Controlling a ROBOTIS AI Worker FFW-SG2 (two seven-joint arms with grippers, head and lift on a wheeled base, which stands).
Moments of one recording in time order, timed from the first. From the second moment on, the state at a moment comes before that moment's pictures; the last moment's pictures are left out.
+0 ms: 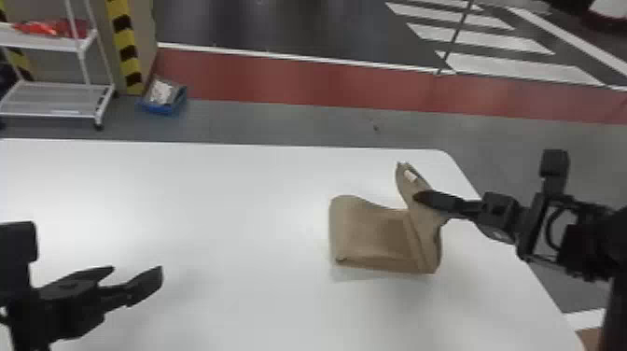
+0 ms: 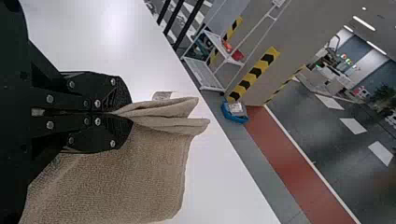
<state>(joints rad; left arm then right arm) 0.22 0.00 0.17 -2.05 0.09 0.95 -0.52 -0.22 -0.22 -0.60 -1.88 -0.35 1.54 0.65</state>
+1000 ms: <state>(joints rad) 0.20 0.00 0.18 -2.02 0.10 0.94 -0.52 -0.18 -0.12 -0.20 -1.89 -0.19 1.39 0.64</state>
